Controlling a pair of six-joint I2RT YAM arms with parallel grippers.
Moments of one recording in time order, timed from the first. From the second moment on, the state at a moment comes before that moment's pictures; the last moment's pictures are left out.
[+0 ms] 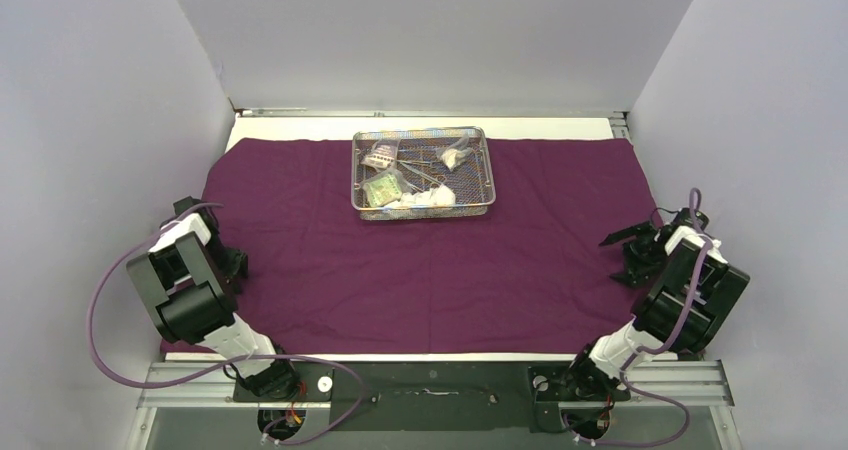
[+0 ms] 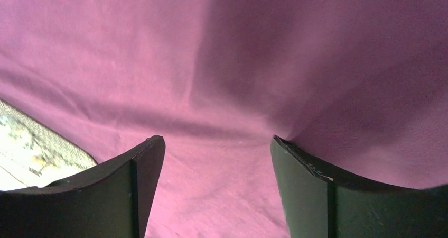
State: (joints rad) left arm 0.54 1.65 0.95 -0.76 -0.18 -0.77; right arm -0.64 1.59 0.86 -0.56 -0.36 0.57
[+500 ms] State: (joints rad) left arm 0.41 1.59 1.10 -0.80 -0.44 -0.81; right arm -0.52 1.57 1.01 -0.65 0.12 0.68
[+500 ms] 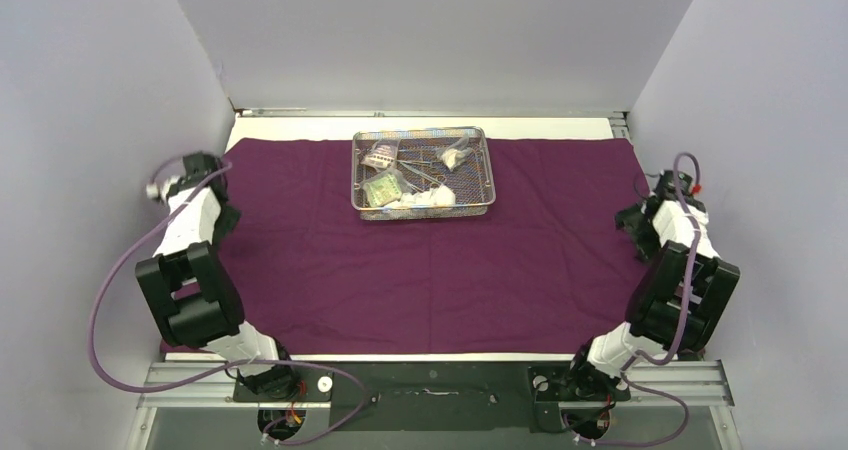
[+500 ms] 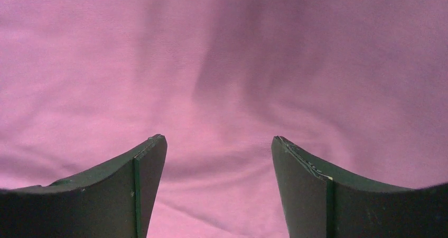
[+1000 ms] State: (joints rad) left arm 0.21 2.04 1.84 -0.68 -0.24 -0.52; right arm -0.19 1.77 1.27 -0.39 0.04 0.65
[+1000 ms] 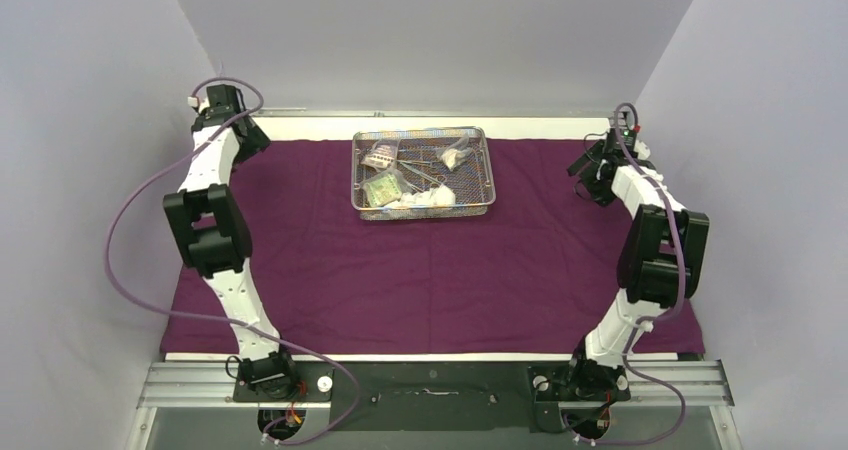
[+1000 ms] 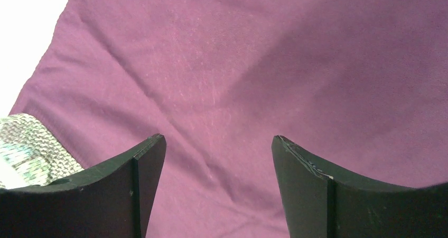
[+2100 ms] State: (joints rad) left arm 0.24 2.62 2.45 -0.89 -0.23 -0.39; right arm -0.19 2.07 1.63 -0.56 -0.01 0.61
